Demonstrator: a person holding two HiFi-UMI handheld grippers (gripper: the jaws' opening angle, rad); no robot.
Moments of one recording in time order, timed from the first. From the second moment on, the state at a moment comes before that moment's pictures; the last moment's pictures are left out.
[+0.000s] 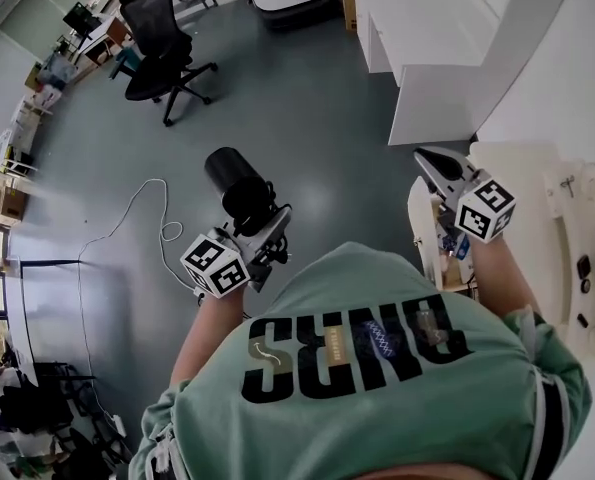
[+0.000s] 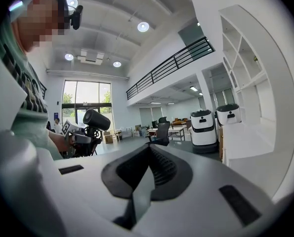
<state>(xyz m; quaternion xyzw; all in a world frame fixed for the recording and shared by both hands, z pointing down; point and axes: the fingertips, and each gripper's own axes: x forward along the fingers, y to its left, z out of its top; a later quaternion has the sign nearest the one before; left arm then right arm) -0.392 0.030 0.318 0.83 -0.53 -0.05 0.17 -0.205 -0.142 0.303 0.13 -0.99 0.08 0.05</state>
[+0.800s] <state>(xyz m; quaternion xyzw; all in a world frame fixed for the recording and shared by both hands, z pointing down) -0.363 -0.062 0.344 0.89 -0.43 0.11 0.12 -0.140 -0.173 0.307 0.25 -0.96 0.09 0.02</state>
